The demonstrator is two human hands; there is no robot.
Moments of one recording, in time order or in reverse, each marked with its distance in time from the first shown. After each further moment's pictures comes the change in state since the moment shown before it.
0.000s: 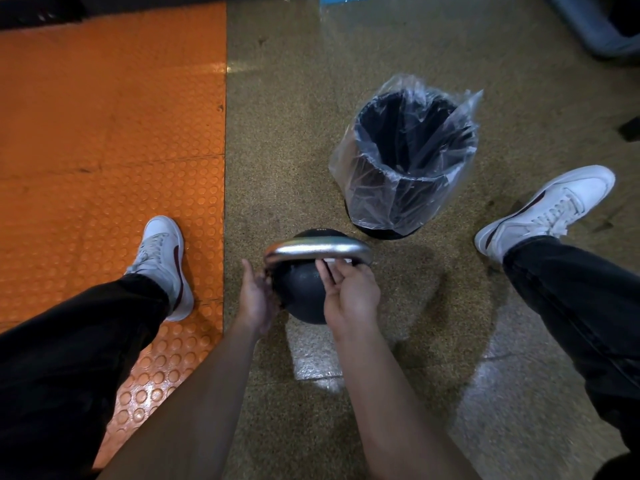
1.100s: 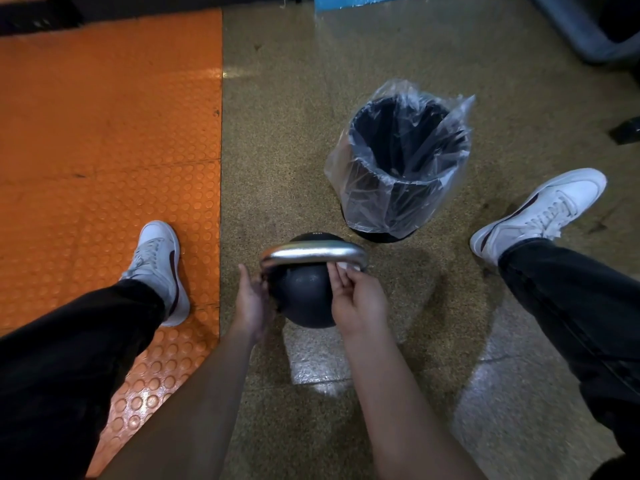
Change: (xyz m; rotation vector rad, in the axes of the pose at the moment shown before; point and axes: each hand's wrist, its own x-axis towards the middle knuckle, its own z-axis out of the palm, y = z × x) left_hand 0.004 -0.002 -0.003 -0.004 -0.003 -0.014; right_hand 0.015 -0.013 -0.013 0.113 0.045 0.093
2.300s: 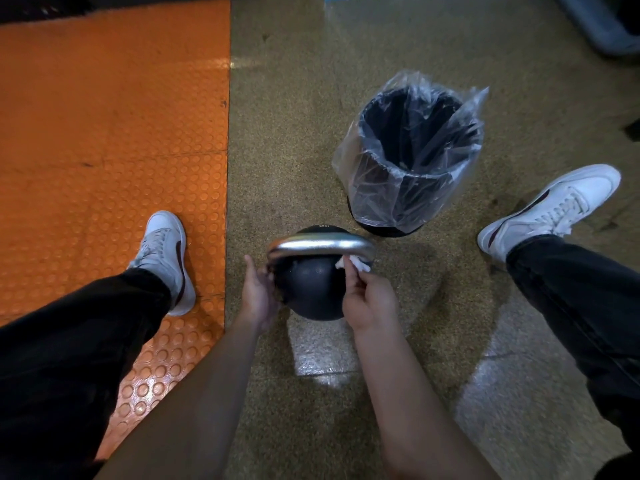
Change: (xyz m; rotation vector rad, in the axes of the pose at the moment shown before) left_hand 0.005 -0.002 -0.004 -0.012 -0.018 0.001; right_hand 0.026 0.002 -0.022 -0.187 -0.033 -0.025
